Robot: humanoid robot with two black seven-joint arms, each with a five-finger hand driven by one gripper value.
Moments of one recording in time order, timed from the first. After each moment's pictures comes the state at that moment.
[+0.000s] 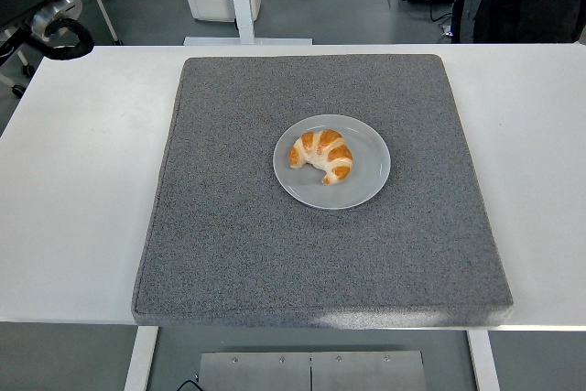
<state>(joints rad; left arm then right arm) -1.48 0.44 -0.07 -0.78 0.42 -0.03 -0.35 -0.11 0.00 0.00 0.16 -0.10 -0.09 0.25</state>
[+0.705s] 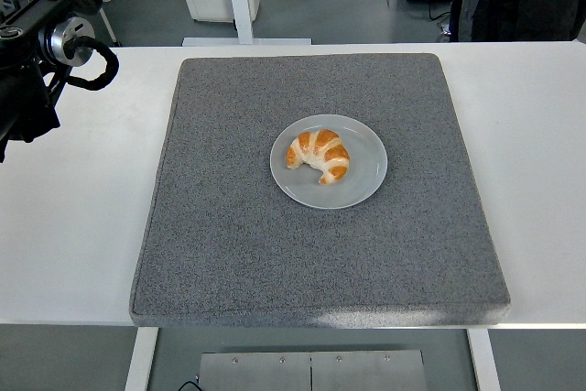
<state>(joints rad) -1.33 0.15 -0.29 -0.25 0.14 -0.24 -0.33 -0.11 0.00 0.00 0.17 -0.10 -0.08 0.25</state>
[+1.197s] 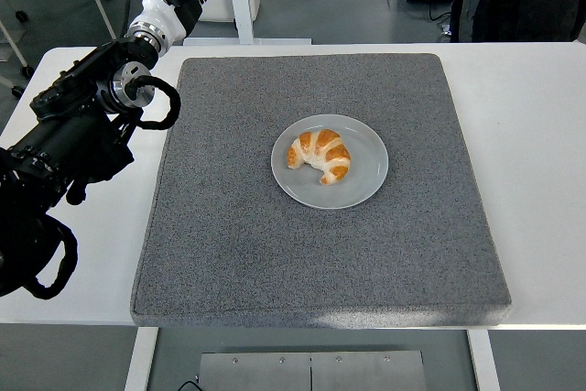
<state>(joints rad) -1.20 0.01 -0.54 -0.20 -0.04 -0.21 -0.22 -0.11 0.00 0.00 0.16 -0.10 -0.09 0.25</state>
